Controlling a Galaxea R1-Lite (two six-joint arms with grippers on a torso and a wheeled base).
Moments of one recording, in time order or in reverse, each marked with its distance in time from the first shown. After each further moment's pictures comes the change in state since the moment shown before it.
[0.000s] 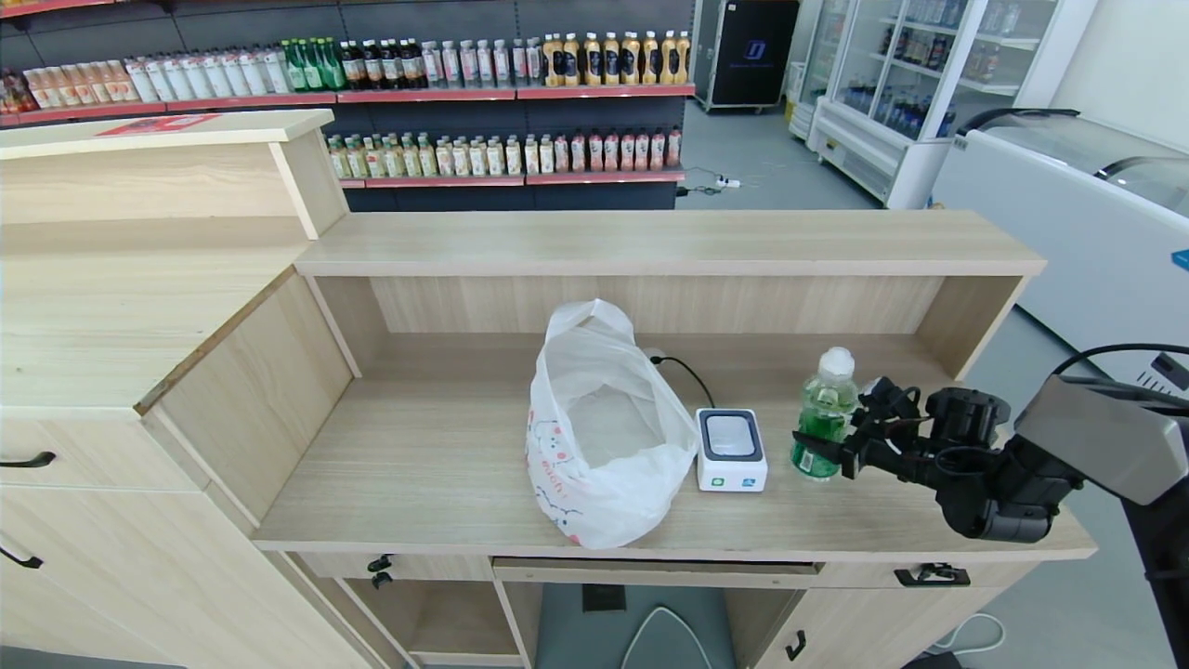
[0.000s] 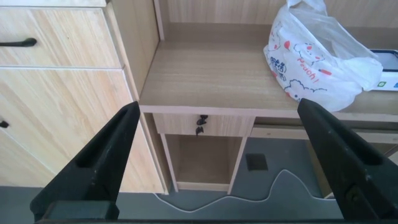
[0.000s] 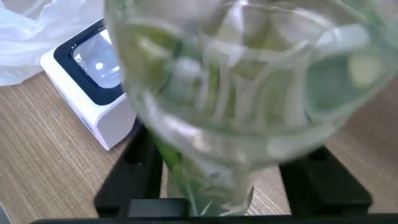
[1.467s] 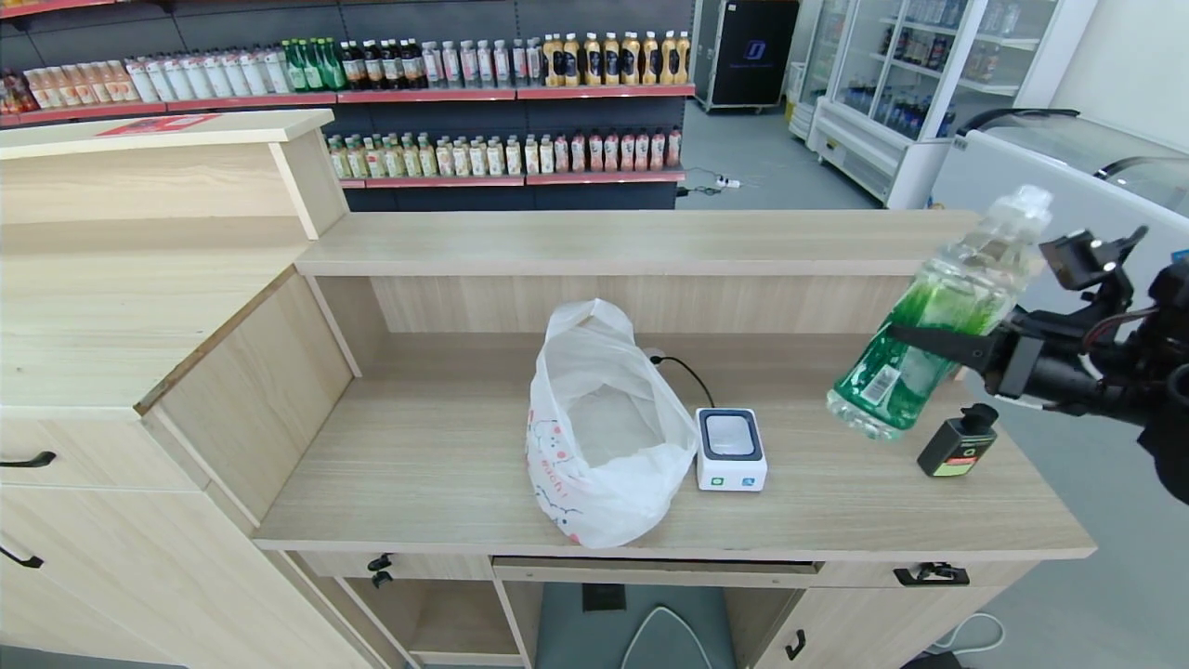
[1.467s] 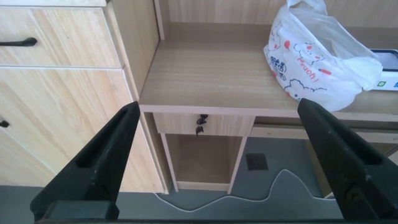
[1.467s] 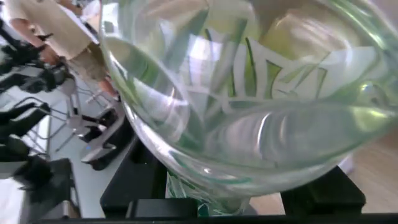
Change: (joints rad) left arm 0.000 0.000 0.000 0.000 0.000 0.000; right arm -0.009 -0.819 0.410 0.102 0.322 0.724
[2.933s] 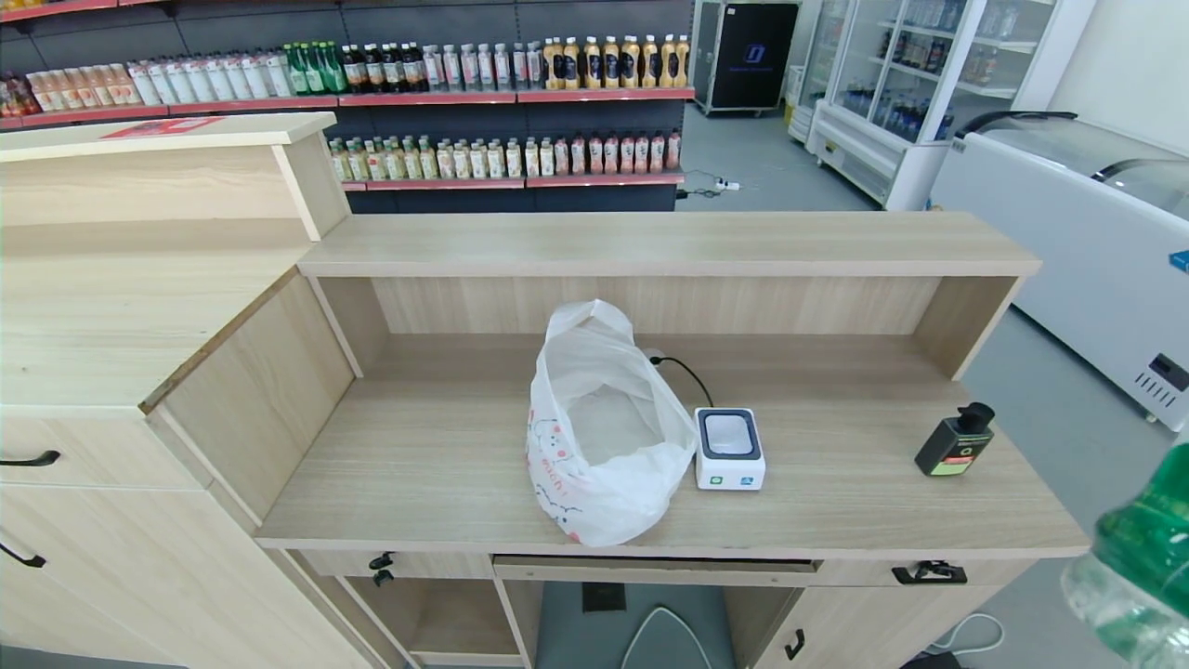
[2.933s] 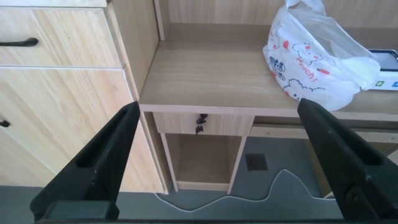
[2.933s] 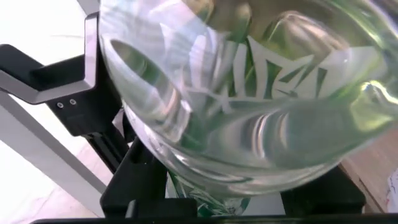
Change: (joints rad) left arm 0.000 0.000 0.000 0.000 0.000 0.000; right arm 0.340 -0.660 0.103 -0.010 0.204 0.525
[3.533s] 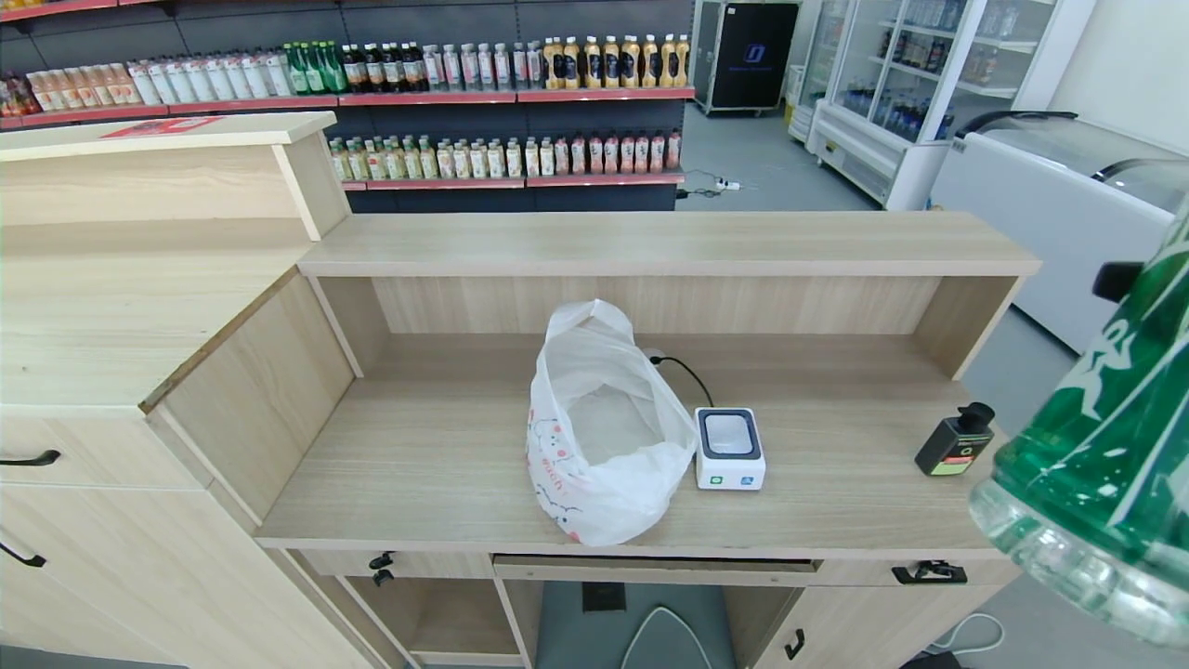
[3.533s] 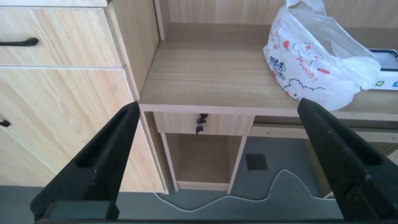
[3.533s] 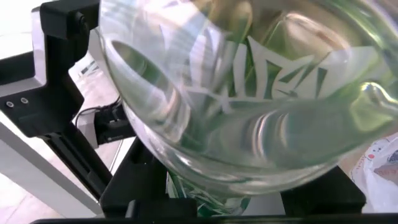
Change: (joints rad) left arm 0.000 0.000 0.000 0.000 0.000 0.000; right arm -0.049 0.076 -0.010 0.009 -0.006 -0.120
